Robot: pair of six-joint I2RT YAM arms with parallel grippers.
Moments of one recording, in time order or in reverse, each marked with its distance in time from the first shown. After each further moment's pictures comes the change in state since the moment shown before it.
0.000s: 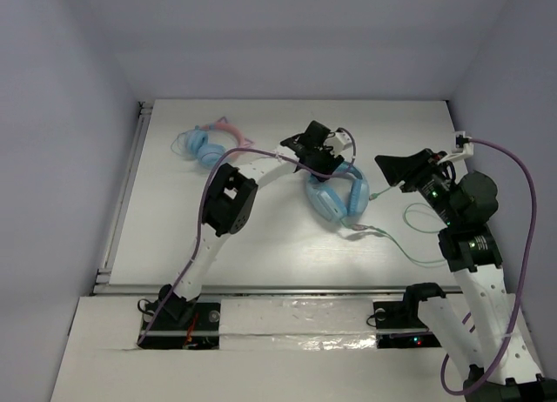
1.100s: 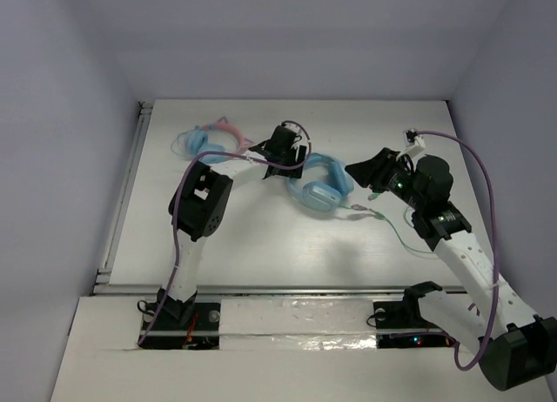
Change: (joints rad) left arm 0.117 -0.257 -0.462 0.204 -0.295 -0.490; right arm 0.169 0.245 -0.063 0.085 0.013 0.004
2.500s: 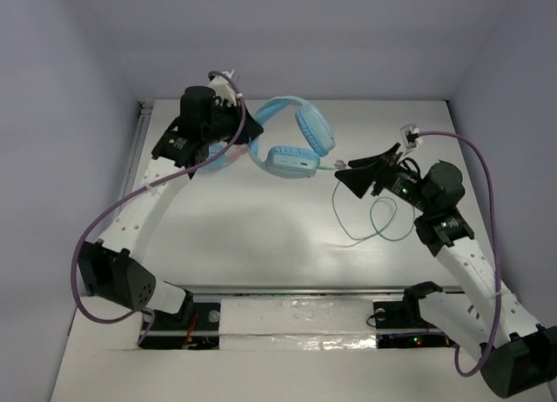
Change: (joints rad) left arm 0.218 -0.732 -0.103 -0.183 0.373 -0.145; right arm 0.003 -0.055 -0.022 0.227 -0.258 -0.077
